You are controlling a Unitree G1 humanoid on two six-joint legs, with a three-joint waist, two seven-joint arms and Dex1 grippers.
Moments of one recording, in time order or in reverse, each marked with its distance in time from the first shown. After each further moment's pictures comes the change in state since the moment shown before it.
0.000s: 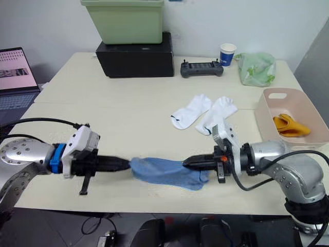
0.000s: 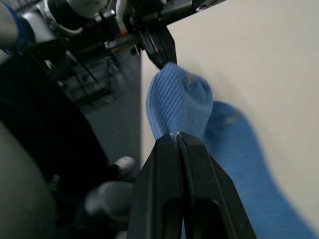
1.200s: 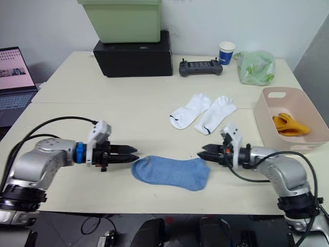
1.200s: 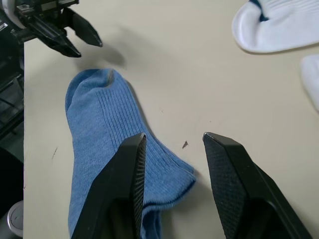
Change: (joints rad) left arm -0.257 -0.231 -0.135 0.446 0.250 -0.002 -0.003; right arm 0.047 0.011 0.038 0.298 -0.313 -0.221 -0.082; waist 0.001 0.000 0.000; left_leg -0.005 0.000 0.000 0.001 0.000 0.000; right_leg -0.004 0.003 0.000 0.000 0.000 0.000
